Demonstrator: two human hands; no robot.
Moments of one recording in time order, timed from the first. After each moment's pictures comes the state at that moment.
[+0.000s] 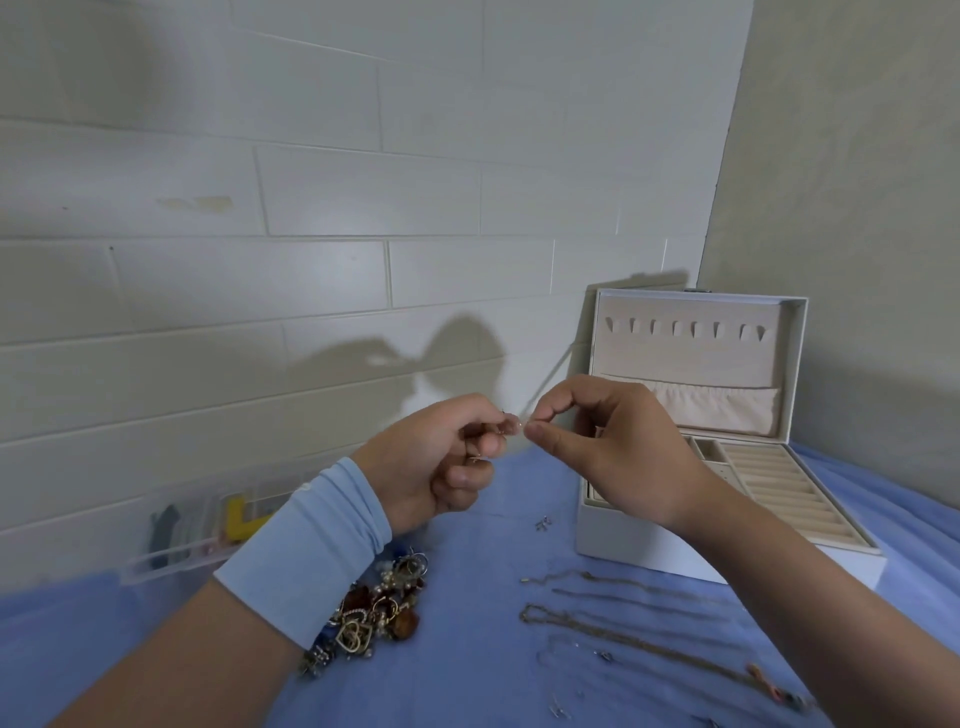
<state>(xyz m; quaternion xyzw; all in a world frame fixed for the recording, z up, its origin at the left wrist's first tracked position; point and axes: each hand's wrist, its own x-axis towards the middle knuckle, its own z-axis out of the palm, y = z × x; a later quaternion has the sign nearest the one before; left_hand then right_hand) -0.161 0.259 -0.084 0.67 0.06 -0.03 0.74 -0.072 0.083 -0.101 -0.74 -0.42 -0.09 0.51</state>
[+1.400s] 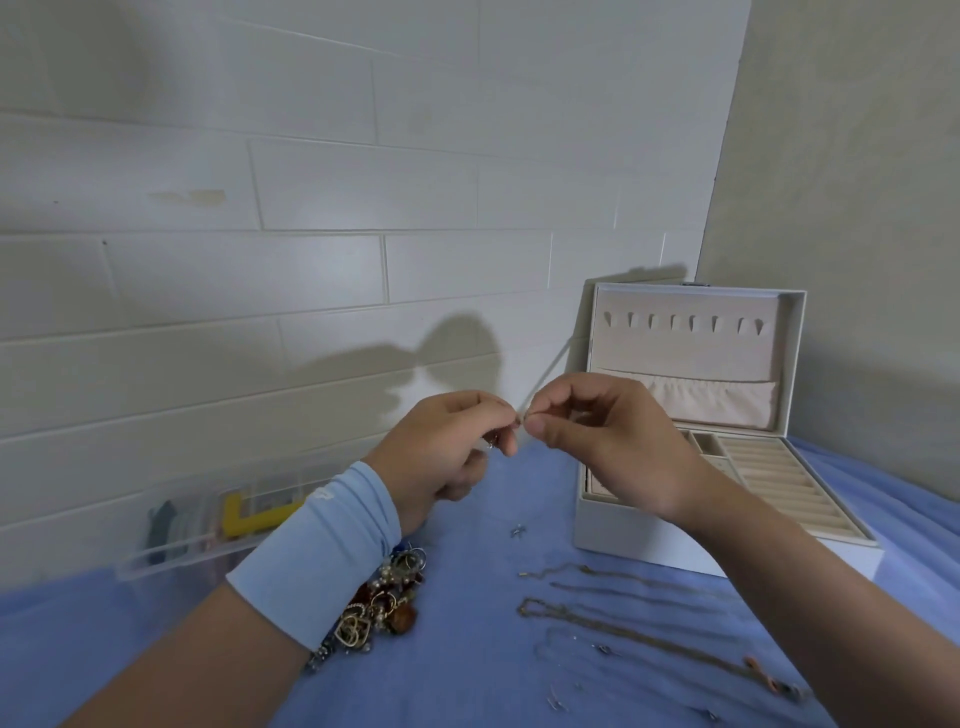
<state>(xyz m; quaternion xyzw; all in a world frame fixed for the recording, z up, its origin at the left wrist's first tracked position) -0.163 0.250 -0.090 0.75 0.04 0.11 0.65 -0.077 0.081 -0.095 -0.71 -0.42 0.00 0.56</state>
